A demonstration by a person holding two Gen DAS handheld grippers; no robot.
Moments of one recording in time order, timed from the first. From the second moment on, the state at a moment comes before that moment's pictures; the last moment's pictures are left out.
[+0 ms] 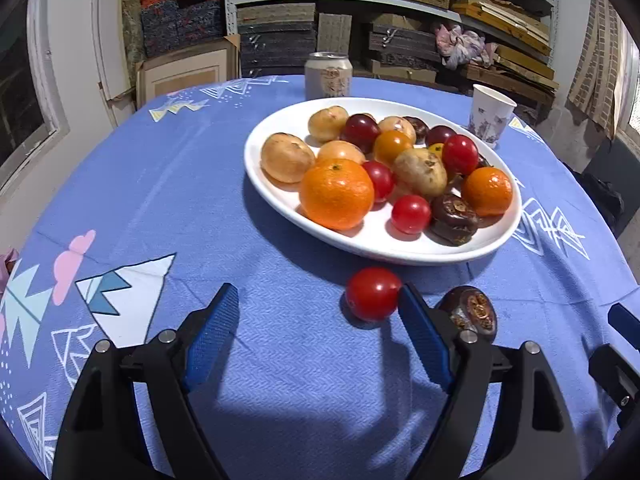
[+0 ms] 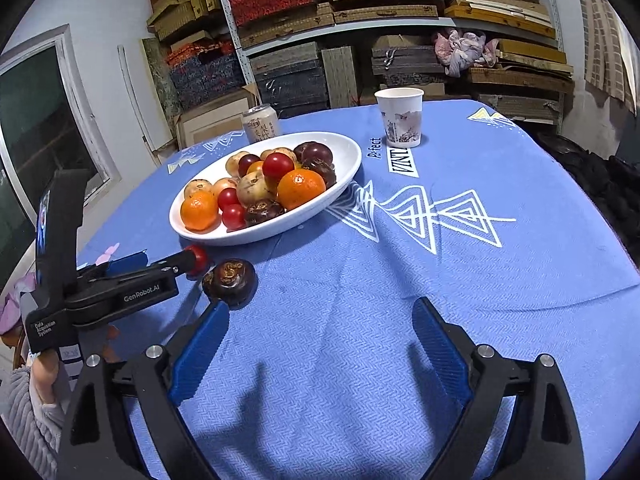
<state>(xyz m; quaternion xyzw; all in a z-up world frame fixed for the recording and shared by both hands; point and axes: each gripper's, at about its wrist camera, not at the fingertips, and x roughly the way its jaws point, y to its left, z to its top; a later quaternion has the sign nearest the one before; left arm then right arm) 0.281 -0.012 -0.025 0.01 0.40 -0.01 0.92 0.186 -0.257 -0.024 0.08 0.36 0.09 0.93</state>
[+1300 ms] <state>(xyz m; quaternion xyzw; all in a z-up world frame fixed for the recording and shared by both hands) 0.263 -0.022 -0.009 0.05 0.36 -0.06 0.93 0.225 -0.197 -0.032 0.01 0.42 0.14 0.89</state>
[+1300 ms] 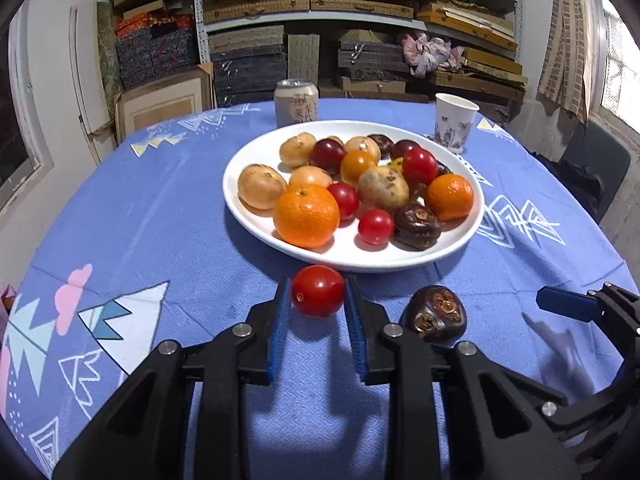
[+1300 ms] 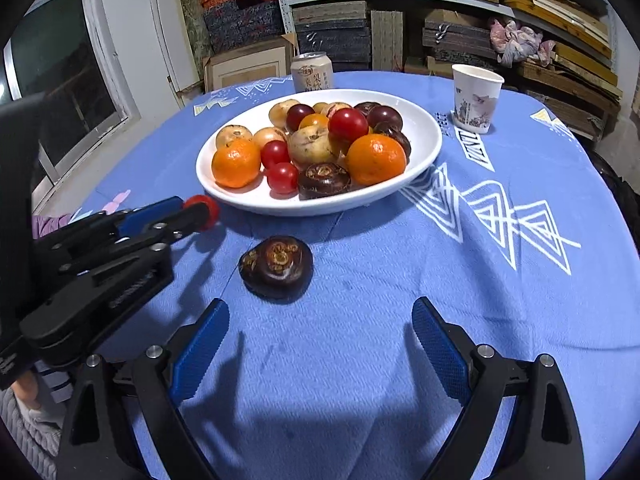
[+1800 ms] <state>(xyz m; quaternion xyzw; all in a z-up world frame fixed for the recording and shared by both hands) 0.256 -0.001 0.008 0.03 0.33 -0.05 0.94 0.246 -0.152 -0.048 -0.06 0.44 0.16 0.88</state>
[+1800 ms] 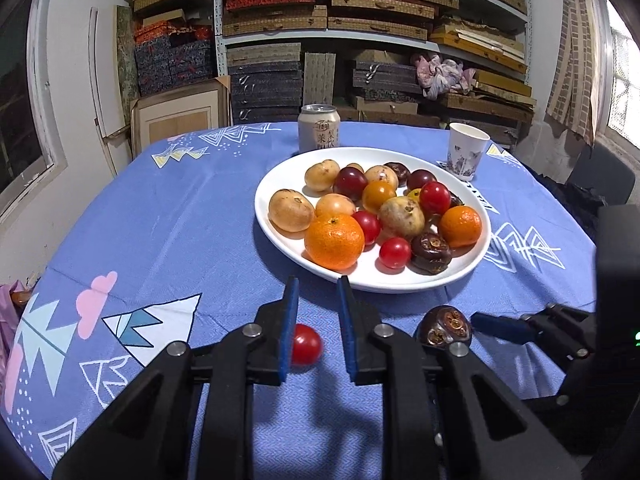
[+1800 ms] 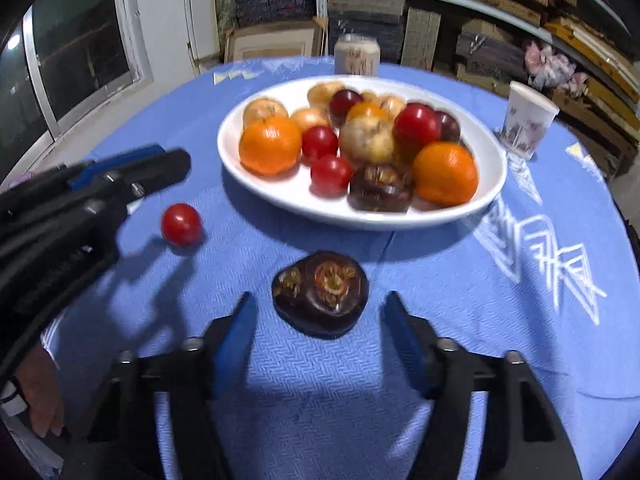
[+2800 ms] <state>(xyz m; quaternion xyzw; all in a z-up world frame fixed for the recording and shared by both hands) 0.219 0.042 -0.031 0.01 0.44 -0.04 0.90 0.249 -0.162 -0.046 -0.03 0.43 0.18 0.88</state>
